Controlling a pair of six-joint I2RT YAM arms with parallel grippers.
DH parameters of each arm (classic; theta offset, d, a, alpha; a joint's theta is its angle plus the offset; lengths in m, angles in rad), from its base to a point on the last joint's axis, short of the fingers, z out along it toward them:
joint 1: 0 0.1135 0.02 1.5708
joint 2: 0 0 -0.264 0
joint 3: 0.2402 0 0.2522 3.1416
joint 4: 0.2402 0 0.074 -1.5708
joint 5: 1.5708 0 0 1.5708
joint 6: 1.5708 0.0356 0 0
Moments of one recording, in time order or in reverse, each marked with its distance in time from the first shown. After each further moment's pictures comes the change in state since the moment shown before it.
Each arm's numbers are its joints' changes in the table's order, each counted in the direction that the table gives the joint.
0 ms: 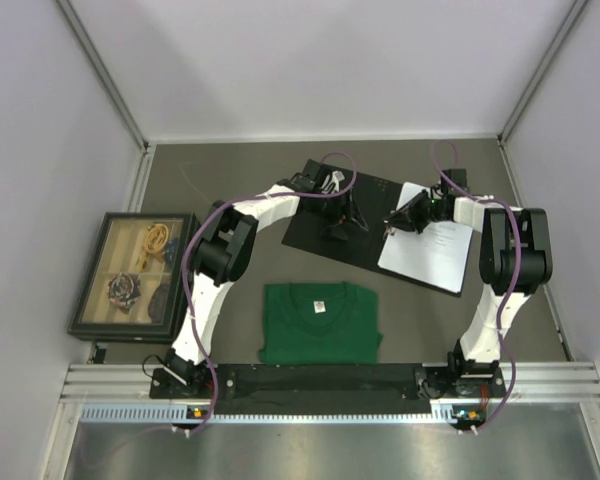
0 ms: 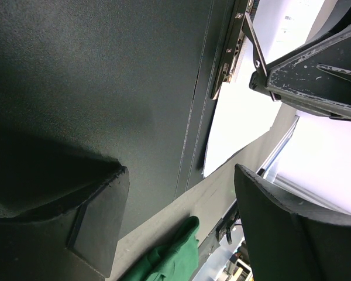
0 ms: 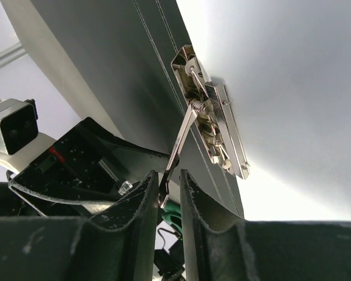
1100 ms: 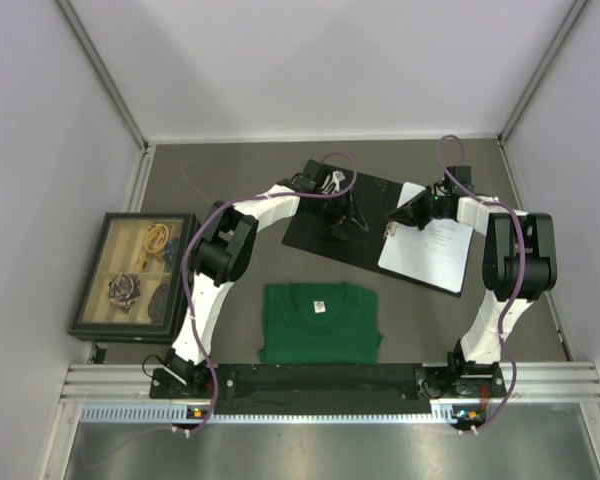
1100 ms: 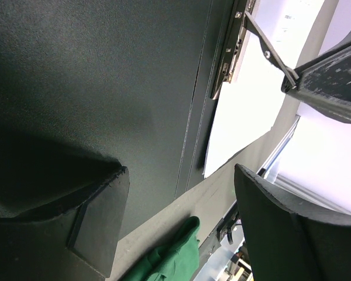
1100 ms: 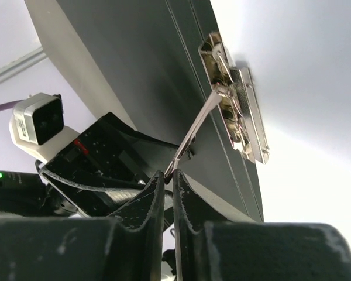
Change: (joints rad) left arm -0.002 0.000 0.000 0.000 0.000 0.004; right arm -0.005 0.055 -0.006 -0.010 0.003 0.052
